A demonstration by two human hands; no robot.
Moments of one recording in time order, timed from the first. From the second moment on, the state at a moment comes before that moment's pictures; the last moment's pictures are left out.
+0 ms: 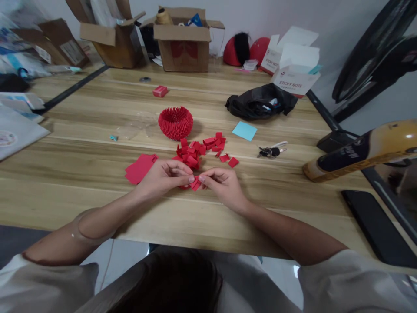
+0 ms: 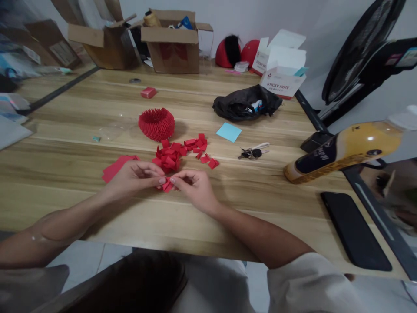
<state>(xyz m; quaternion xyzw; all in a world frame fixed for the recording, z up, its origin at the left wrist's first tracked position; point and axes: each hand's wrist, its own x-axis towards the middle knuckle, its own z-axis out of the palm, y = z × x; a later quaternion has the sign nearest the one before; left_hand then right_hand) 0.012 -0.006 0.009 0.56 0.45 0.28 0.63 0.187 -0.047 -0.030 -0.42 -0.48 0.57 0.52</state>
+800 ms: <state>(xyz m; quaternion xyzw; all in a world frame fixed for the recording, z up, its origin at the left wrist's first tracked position) 0.013 -0.009 0.012 0.61 0.45 0.29 0.58 0.187 -0.042 -0.032 -0.37 -0.38 0.68 0.50</state>
